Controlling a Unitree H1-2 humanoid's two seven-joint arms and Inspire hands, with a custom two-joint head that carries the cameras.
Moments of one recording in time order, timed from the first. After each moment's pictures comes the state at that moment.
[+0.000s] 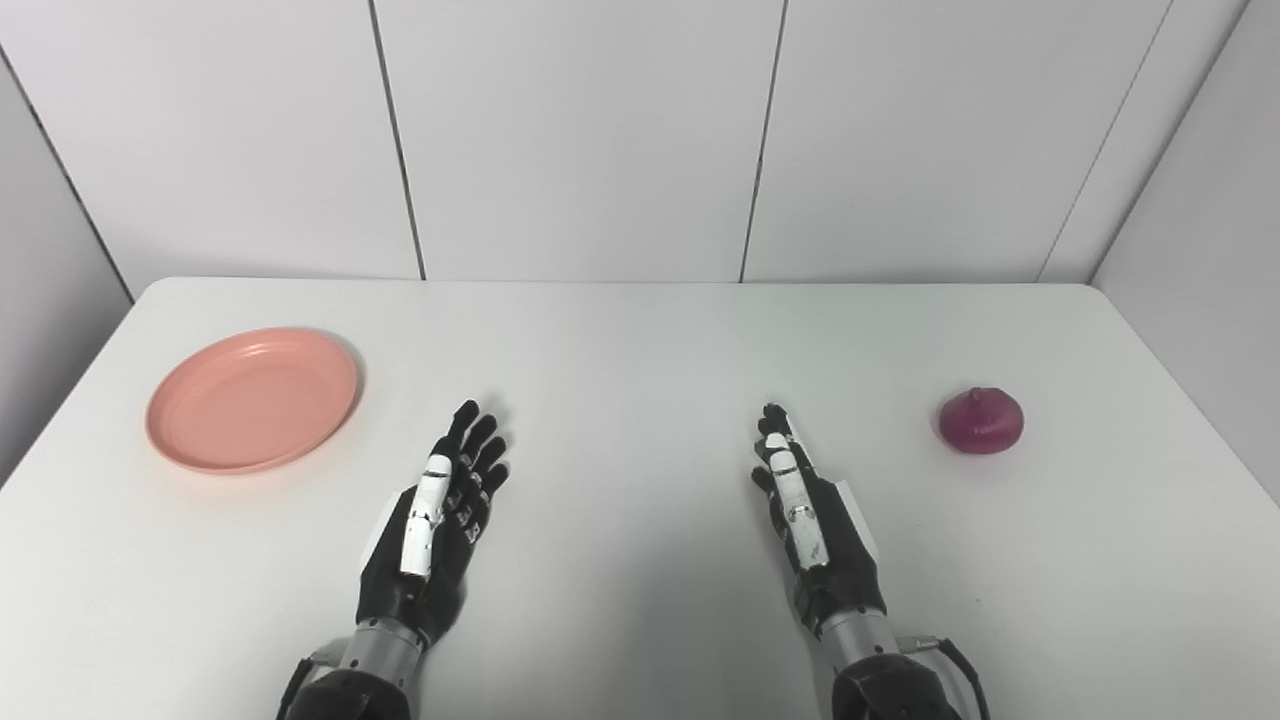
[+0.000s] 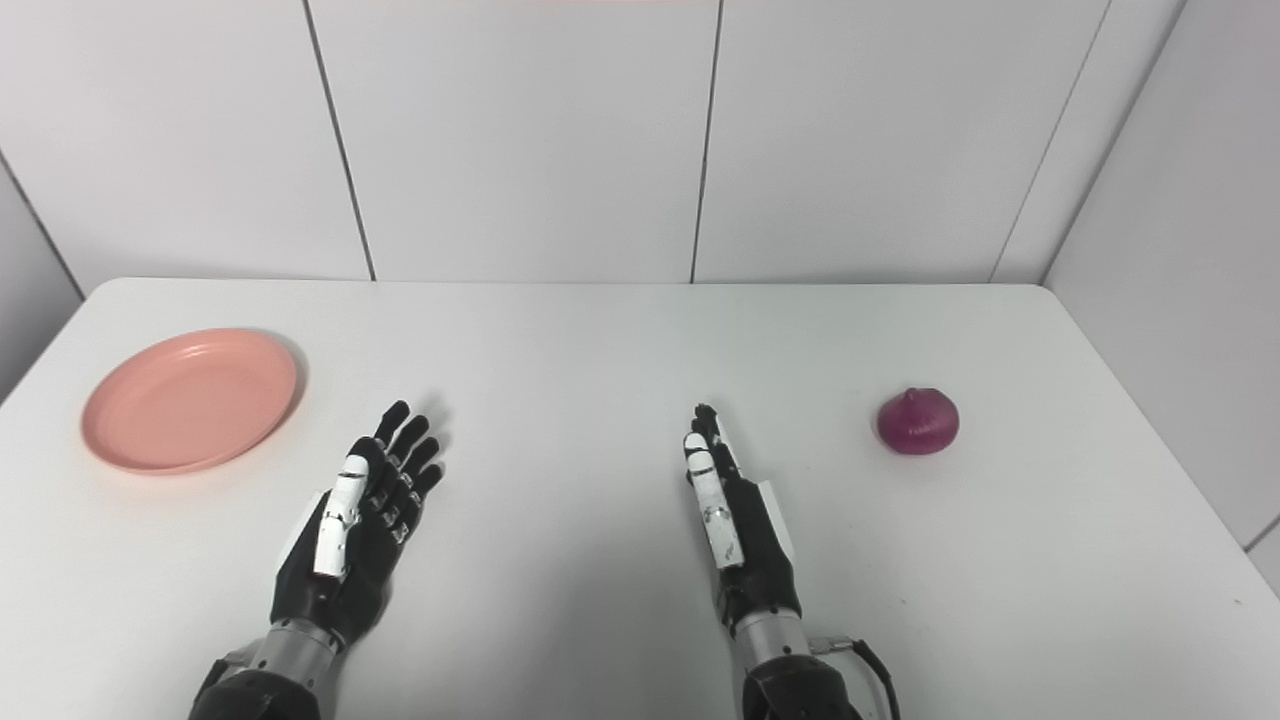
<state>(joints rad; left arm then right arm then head) 0.01 -0.03 -0.01 -0.08 -0.24 0.14 -0.22 0.02 0.06 0.10 -0.19 0.00 0.23 -0.01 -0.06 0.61</state>
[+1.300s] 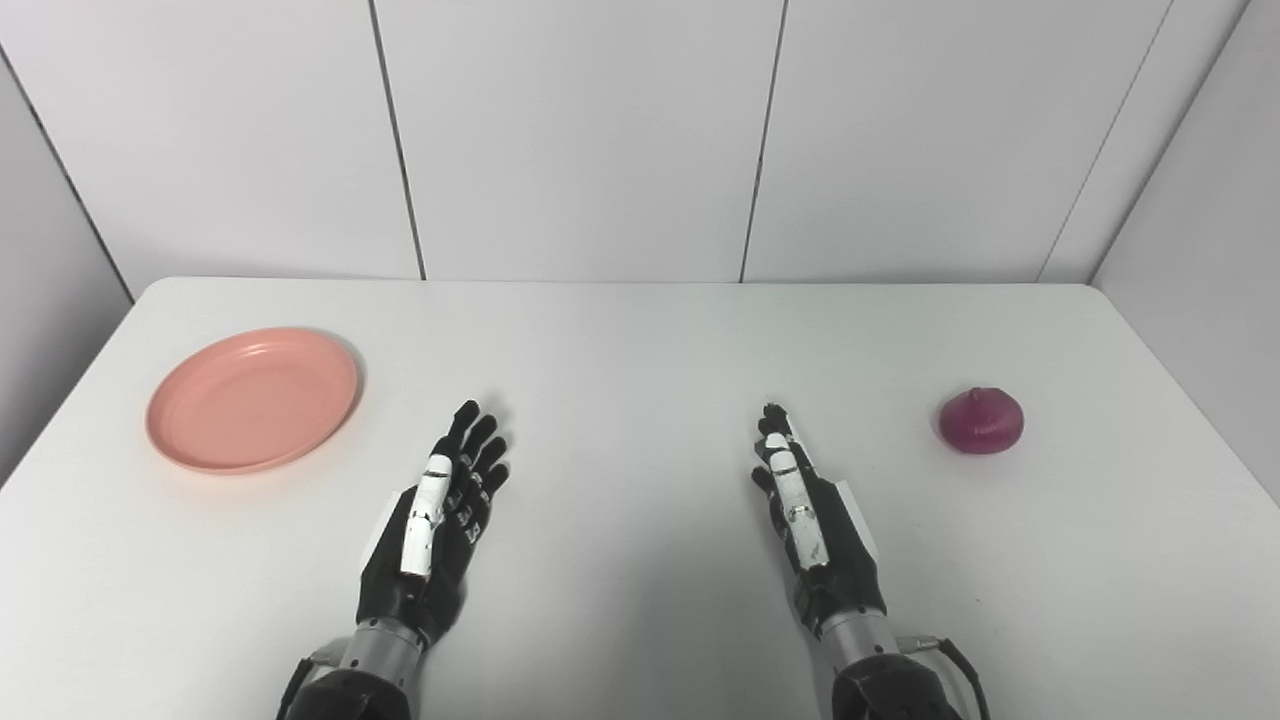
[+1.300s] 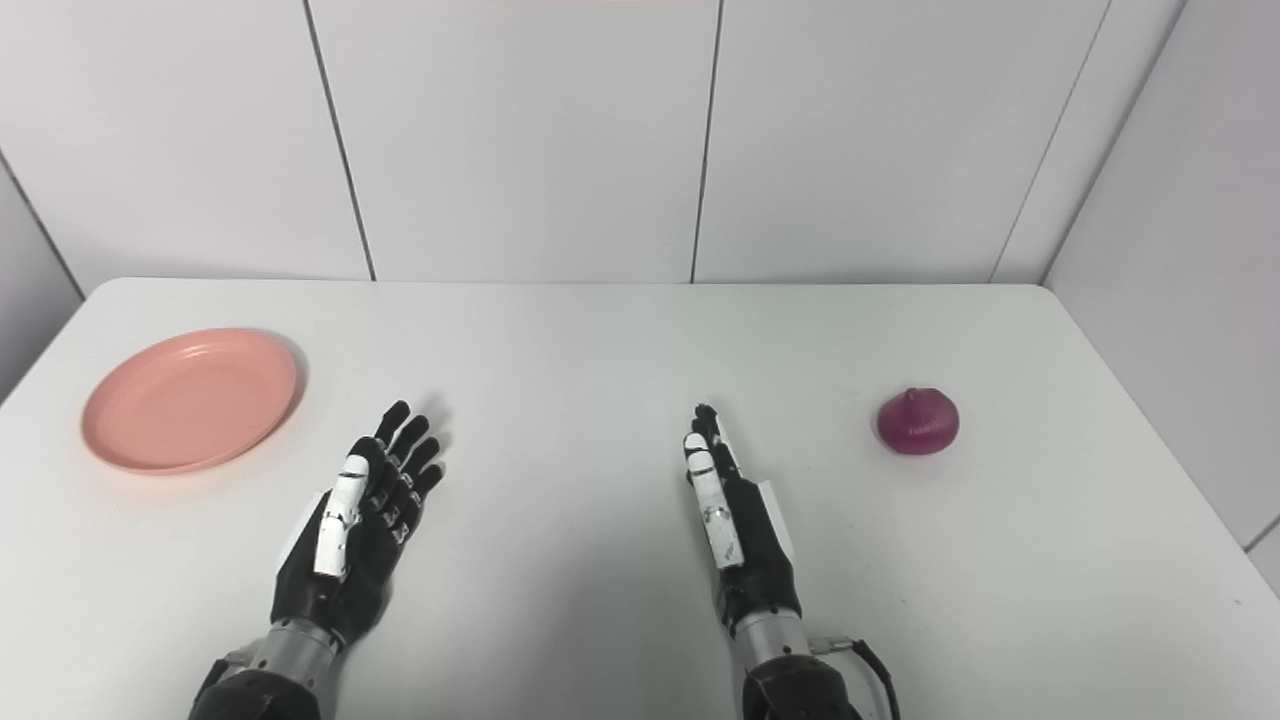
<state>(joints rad) 0.01 -0.03 -0.01 -0.08 -0.24 0.14 -0.22 0.02 0.06 0.10 -0.19 0.00 0.23 -0.01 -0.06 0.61</state>
